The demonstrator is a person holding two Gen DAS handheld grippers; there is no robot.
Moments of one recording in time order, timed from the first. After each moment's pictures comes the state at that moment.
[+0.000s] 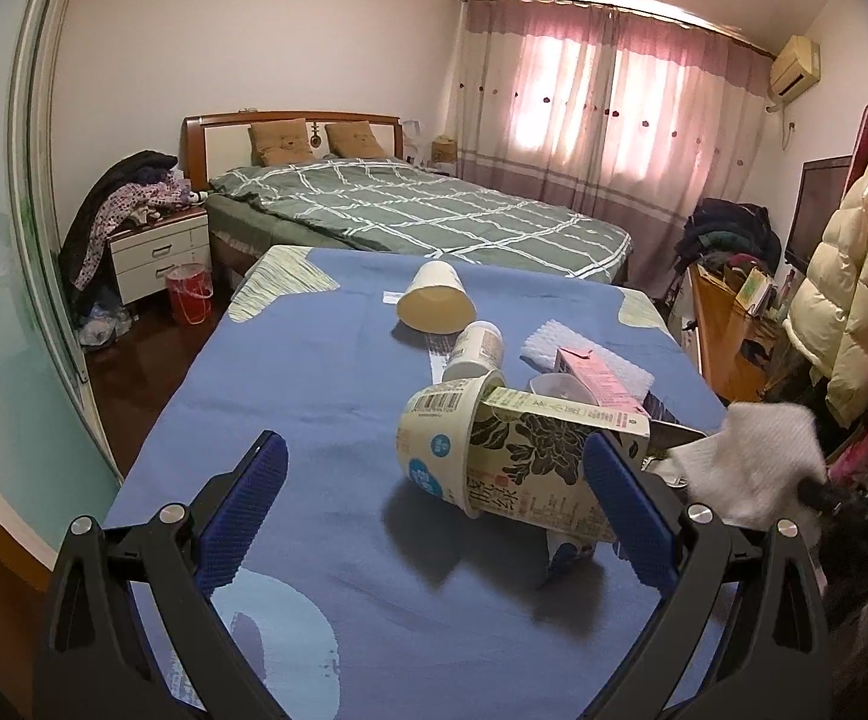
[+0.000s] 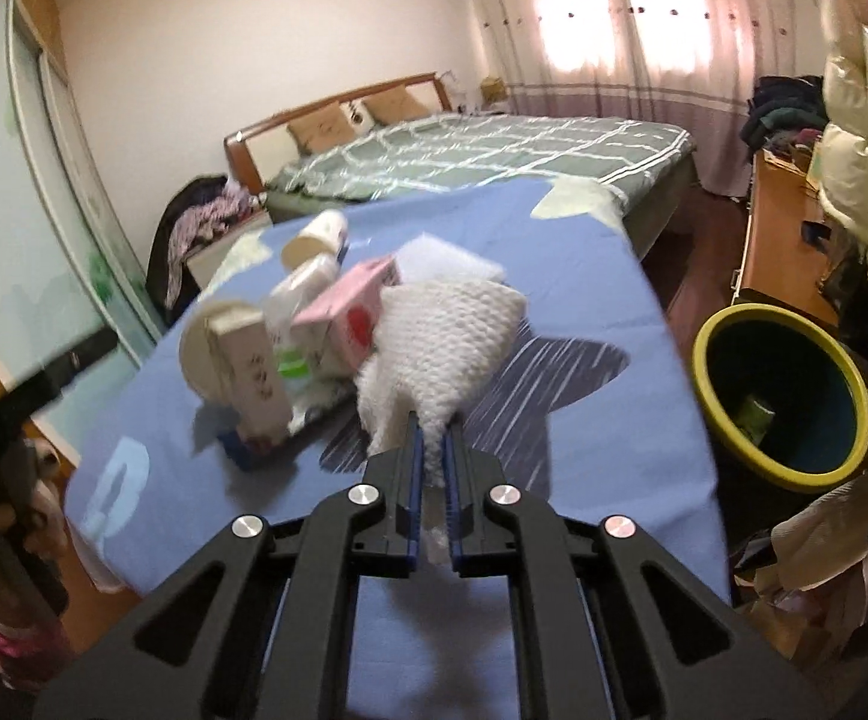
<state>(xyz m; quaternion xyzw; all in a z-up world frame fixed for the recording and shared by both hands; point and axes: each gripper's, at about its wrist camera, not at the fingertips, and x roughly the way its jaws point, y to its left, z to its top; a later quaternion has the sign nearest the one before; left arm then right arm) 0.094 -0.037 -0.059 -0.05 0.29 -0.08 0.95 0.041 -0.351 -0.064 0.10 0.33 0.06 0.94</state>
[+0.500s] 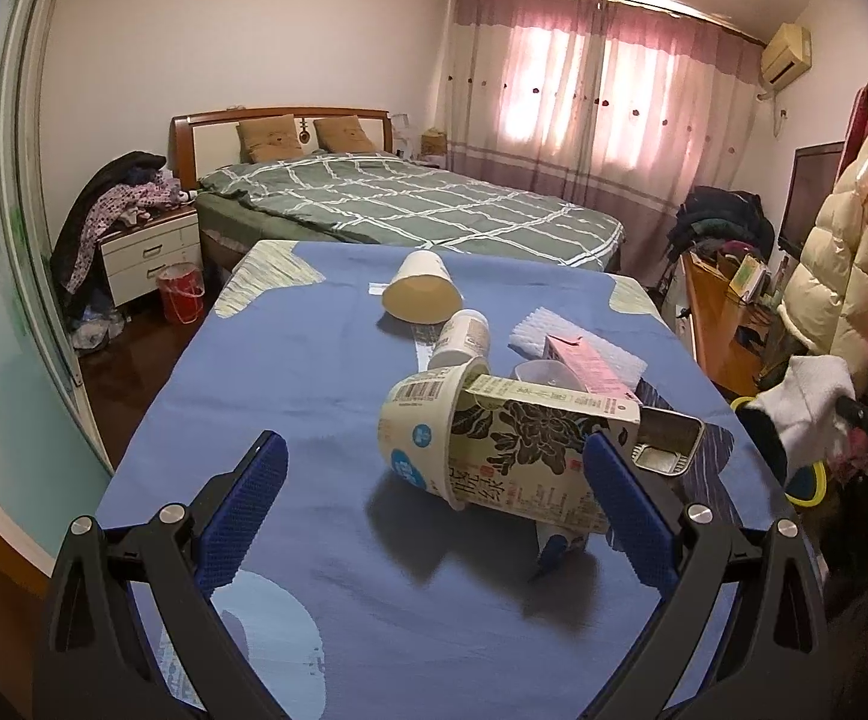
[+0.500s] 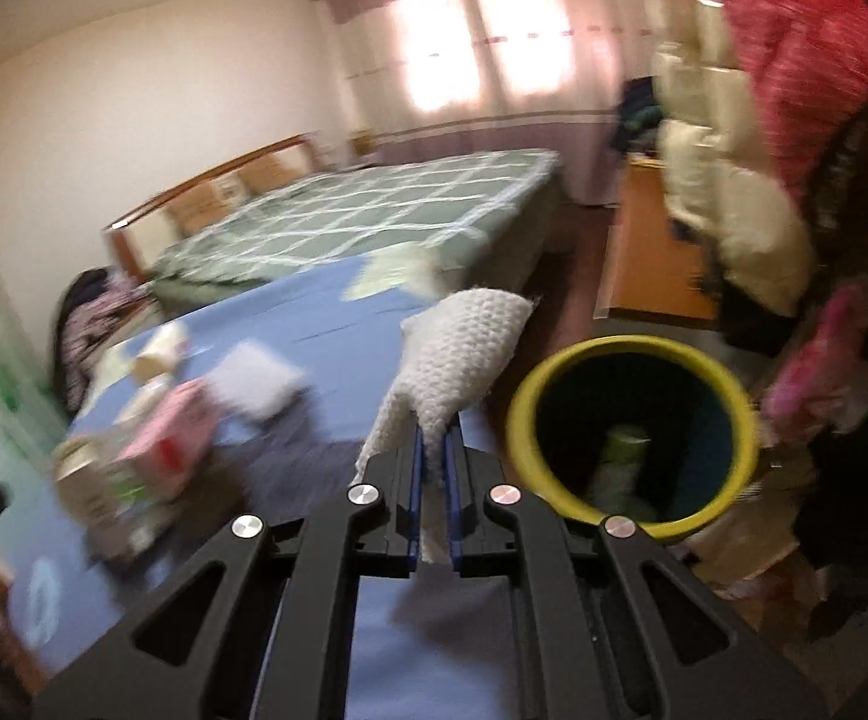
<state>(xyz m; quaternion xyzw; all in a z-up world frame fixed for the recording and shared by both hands) 0.096 -0.050 -0.064 -0.04 0.30 -0.09 0.95 0.063 -0.467 -0.060 0.14 0.29 -0.12 0.94</state>
